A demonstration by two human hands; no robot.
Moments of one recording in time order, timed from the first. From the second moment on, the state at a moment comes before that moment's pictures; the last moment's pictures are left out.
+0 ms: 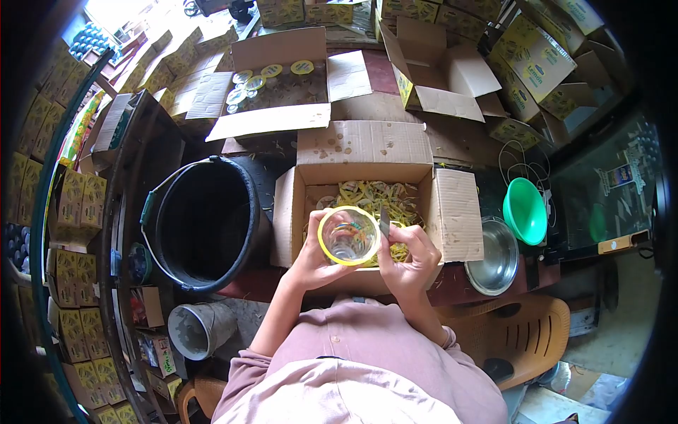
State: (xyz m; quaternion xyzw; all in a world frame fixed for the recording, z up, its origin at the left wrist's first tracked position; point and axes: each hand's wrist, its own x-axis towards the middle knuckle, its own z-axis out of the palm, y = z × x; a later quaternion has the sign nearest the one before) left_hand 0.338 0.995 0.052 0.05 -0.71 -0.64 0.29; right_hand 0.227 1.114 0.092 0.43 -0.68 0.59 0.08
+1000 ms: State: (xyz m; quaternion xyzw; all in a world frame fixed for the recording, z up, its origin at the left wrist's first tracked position) left_hand 0.344 0.987 0.061 0.07 -0.68 -0.70 0.20; right_hand 0.224 1.113 0.093 0.46 -0.69 0.55 0.11
